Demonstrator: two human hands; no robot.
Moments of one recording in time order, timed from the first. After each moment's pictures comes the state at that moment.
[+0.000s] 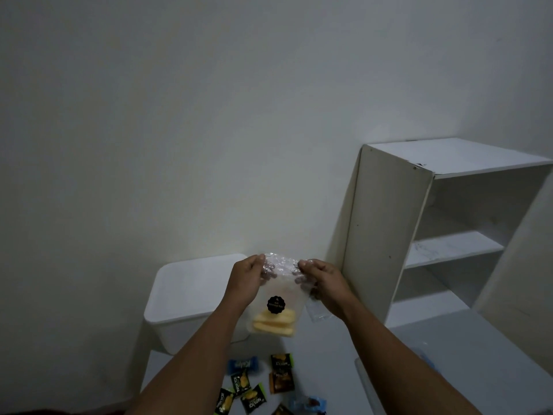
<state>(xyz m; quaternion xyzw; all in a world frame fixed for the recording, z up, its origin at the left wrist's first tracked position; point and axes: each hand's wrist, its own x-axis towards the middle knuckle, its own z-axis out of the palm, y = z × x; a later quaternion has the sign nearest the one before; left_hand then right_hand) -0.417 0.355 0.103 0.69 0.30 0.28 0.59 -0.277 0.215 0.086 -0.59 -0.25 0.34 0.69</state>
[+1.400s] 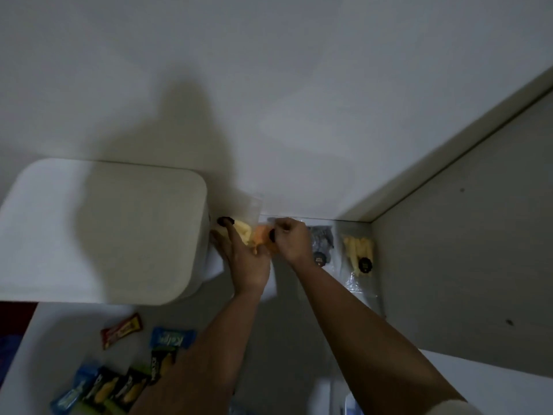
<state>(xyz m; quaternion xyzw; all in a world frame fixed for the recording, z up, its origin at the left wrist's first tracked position) -0.182 0.446 -0.184 0.58 0.64 0.26 0.44 -0.072 0.434 -0.171 -0.82 -0.28 0.34 0.36</state>
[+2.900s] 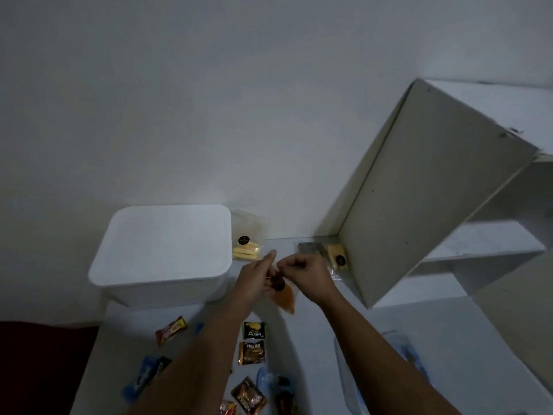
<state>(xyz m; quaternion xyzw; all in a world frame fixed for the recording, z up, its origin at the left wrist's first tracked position) -0.322 0.374 -0.028 0.49 0.42 0.12 0.75 -0.206 0.269 -0.004 -0.75 -0.33 0.30 0.49</state>
